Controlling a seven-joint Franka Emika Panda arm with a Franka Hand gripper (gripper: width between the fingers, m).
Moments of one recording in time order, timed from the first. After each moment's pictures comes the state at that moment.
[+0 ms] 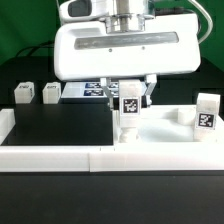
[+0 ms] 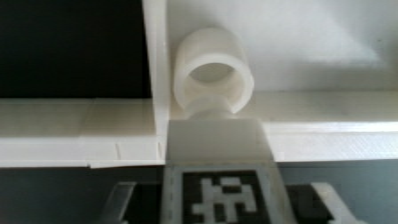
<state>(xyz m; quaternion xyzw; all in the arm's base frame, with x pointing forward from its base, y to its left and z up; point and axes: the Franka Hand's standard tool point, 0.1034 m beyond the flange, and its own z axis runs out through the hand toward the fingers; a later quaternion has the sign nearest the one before) 0.625 0.001 0.077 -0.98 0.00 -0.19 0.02</state>
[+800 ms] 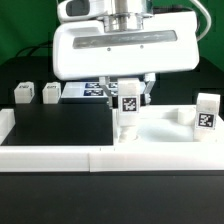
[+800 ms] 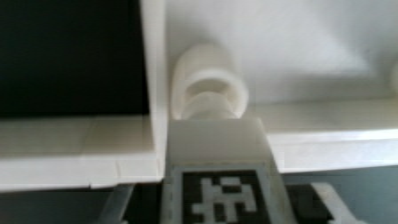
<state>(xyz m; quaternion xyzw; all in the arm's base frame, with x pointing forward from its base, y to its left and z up) 0.613 0.011 0.087 -0.99 0.05 -0.12 0.05</state>
